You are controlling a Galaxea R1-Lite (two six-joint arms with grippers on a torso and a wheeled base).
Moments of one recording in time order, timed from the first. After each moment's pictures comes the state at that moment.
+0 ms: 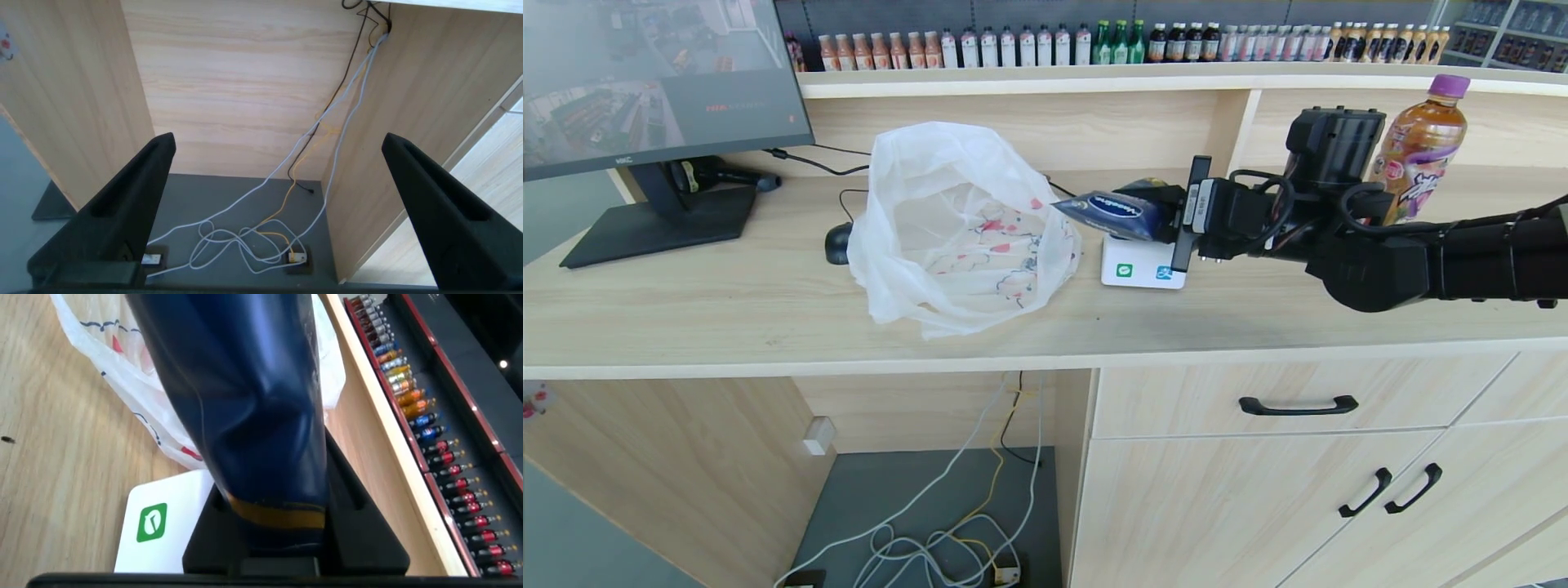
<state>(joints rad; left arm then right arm) 0.00 0.00 0.00 0.00 0.00 -0.01 0.32 2.06 -1.58 -0.51 0.82 -1.19</state>
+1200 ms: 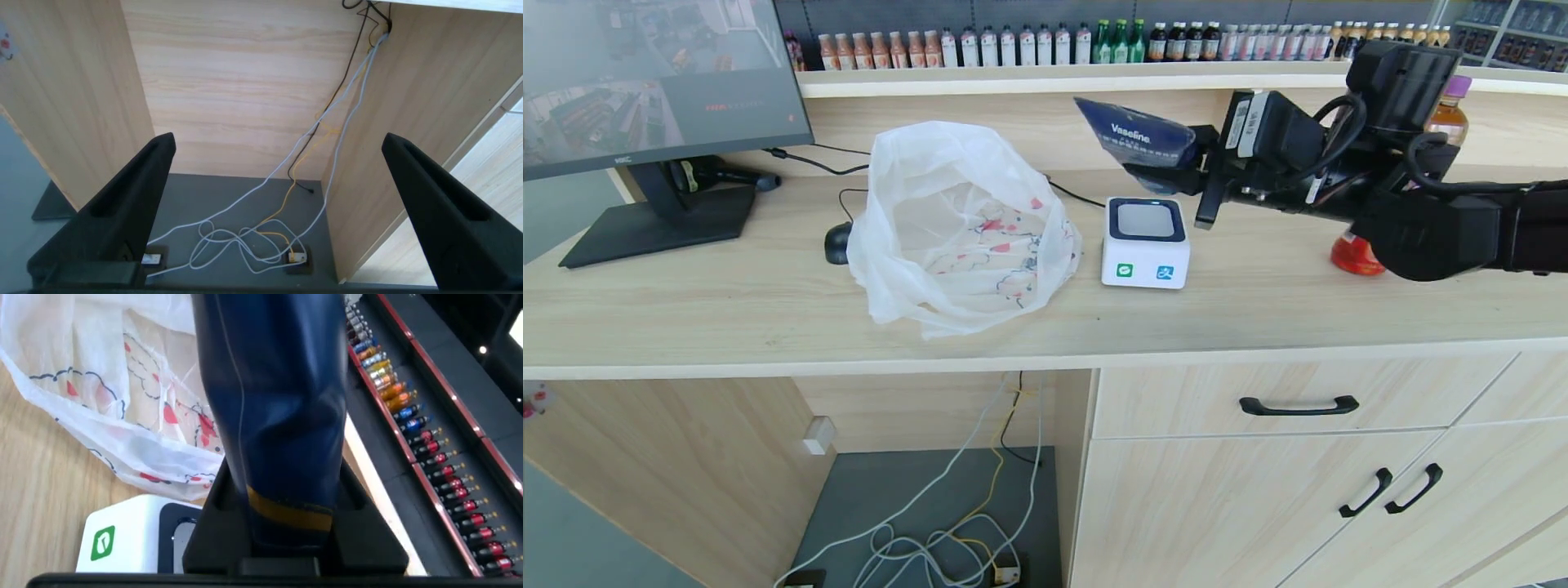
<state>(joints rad) 0.00 0.00 0.00 0.00 0.00 -0.01 0.33 1.97 -1.62 -0.52 0.82 -1.04</state>
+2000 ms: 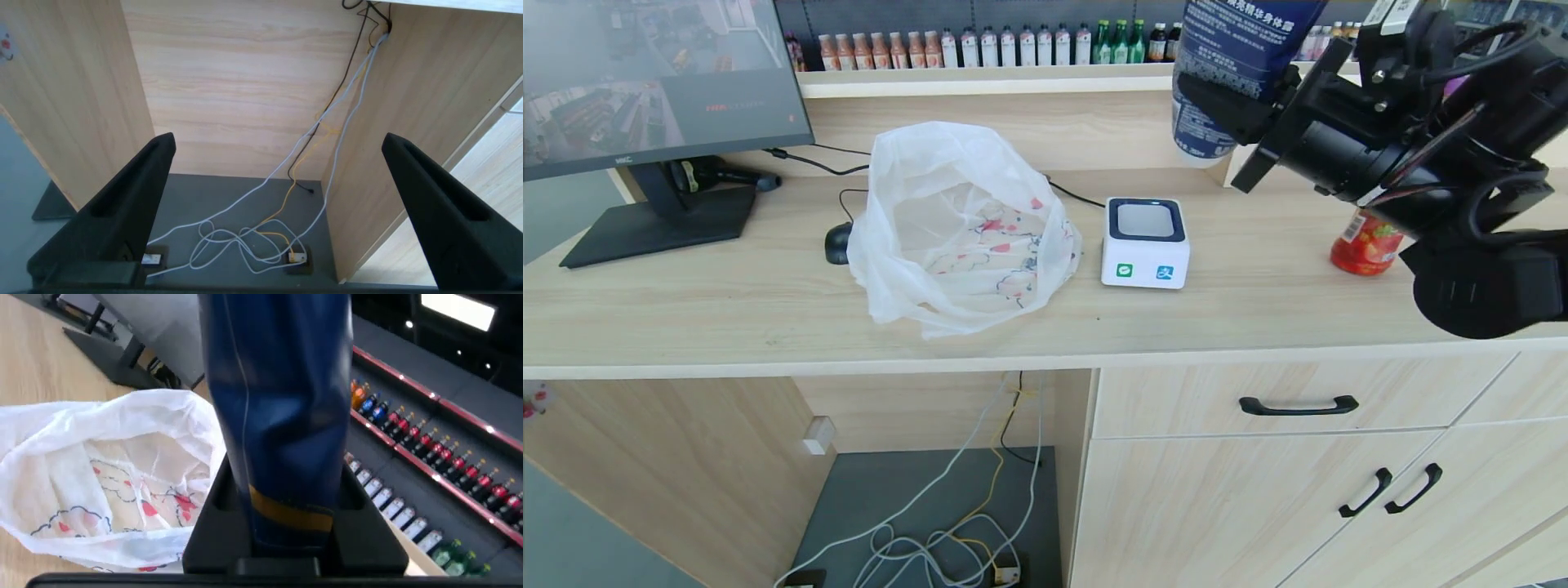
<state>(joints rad) 0.00 0.00 0.00 0.00 0.00 -0.01 0.33 1.84 -1.30 -1.12 0.64 -0.42</state>
